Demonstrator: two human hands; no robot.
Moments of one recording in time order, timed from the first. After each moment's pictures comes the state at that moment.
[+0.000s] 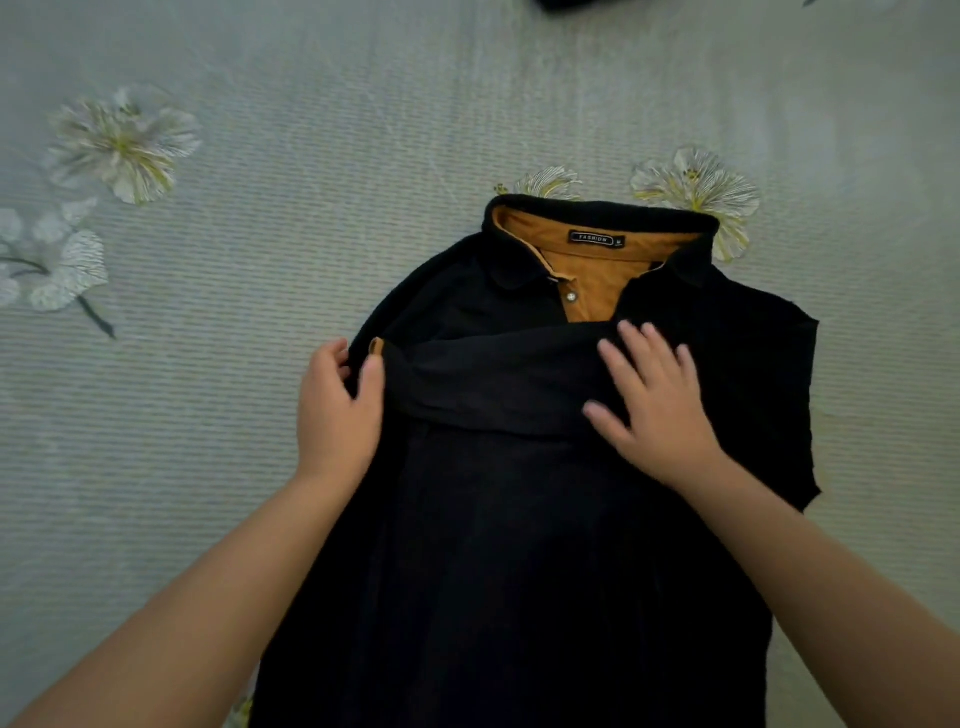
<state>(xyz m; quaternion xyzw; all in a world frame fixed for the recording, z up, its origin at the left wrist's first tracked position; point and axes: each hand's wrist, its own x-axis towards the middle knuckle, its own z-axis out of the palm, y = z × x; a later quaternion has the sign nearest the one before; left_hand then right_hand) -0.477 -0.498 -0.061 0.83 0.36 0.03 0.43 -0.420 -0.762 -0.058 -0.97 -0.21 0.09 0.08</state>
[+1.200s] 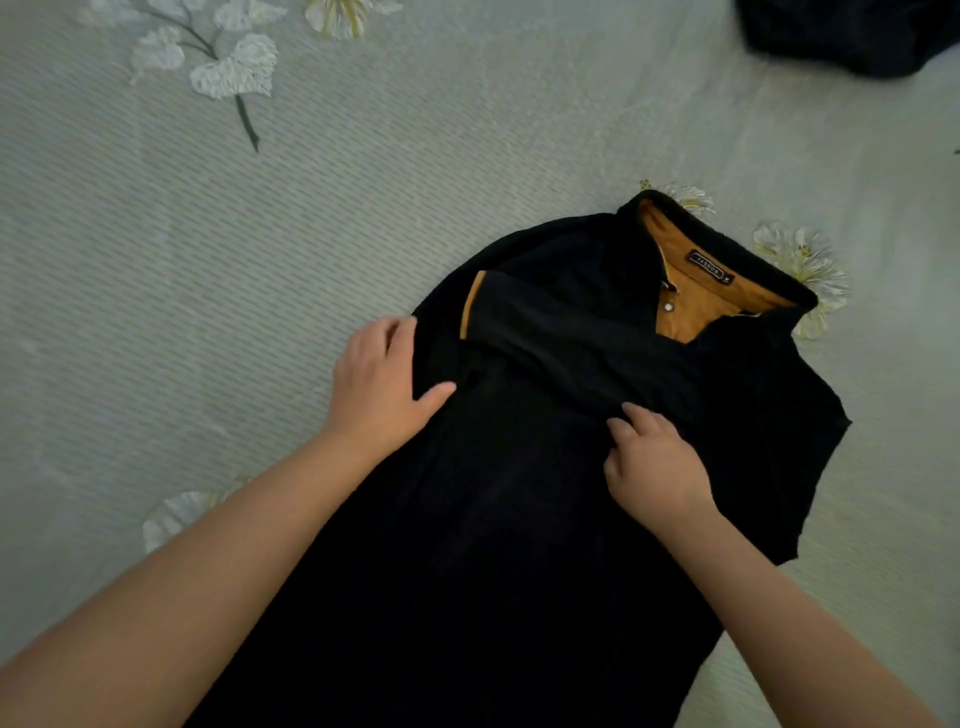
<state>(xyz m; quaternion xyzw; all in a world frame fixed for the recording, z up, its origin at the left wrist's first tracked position) -0.563 -0.485 -0.067 0.91 0.29 -0.10 0.28 -0.466 -0.710 -0.024 -0.91 -0.26 0.28 -0.13</state>
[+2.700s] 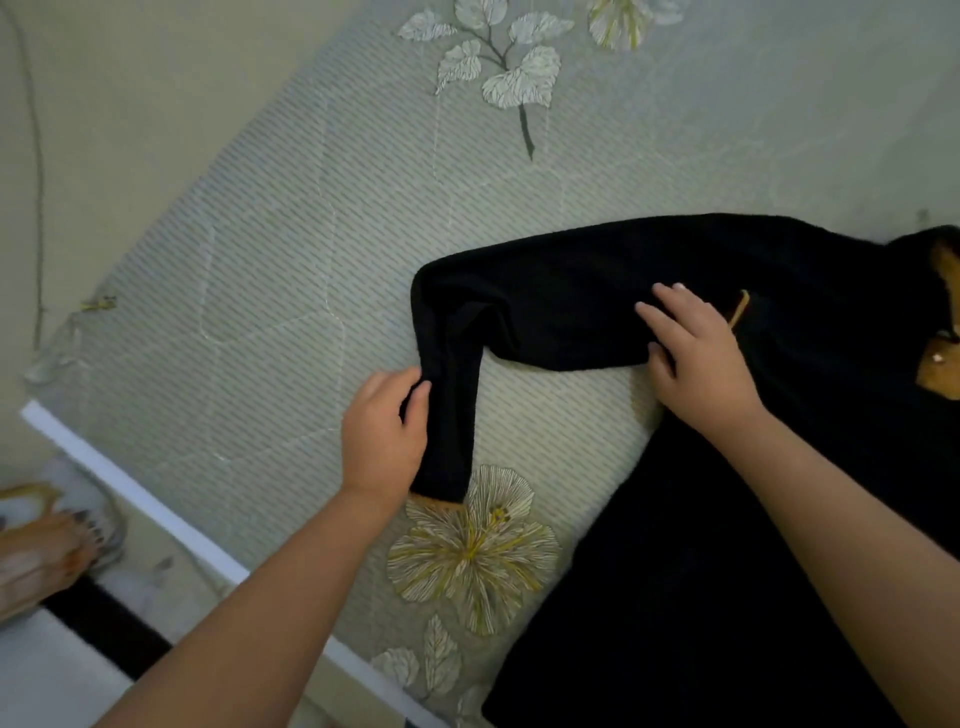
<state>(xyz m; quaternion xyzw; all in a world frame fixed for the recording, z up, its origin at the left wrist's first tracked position) -0.714 -0.376 -0.056 0.81 0.46 0.11 0.36 -0.491 -0.522 -0.059 -0.86 -0.48 0.13 0.13</state>
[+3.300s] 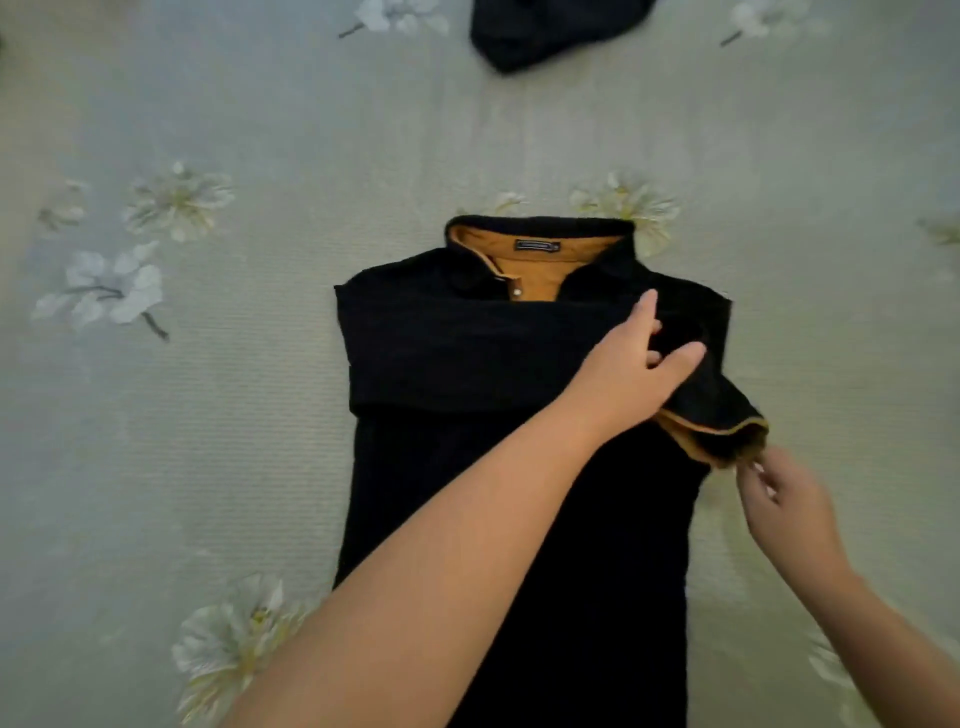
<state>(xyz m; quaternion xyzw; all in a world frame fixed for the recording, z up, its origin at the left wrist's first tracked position) -0.452 -0.712 0.062 0.78 0.02 -0.22 0.58 -0.517 -0.898 0.010 -0.95 0.06 0.06 0.30</state>
